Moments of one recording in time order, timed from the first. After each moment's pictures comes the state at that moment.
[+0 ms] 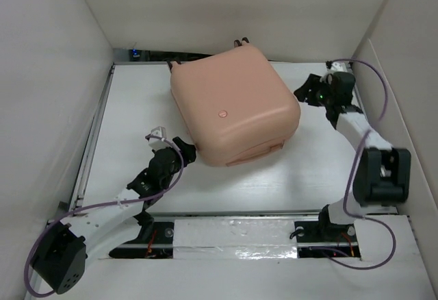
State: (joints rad) left arm -0.64 0.83 0.26 0.16 -0.39 -0.82; right arm -0.02 1.63 1.14 0.04 -0.31 0.30
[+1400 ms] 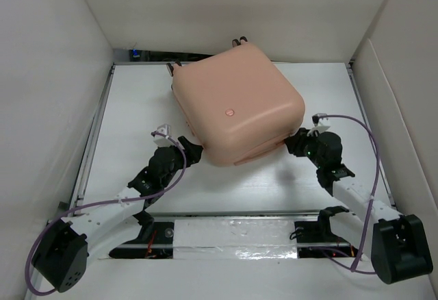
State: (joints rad) left arm -0.63 0.85 0.28 0.21 -0.24 -0.79; right arm 0.20 0.95 0.33 0.30 -0.14 0.36
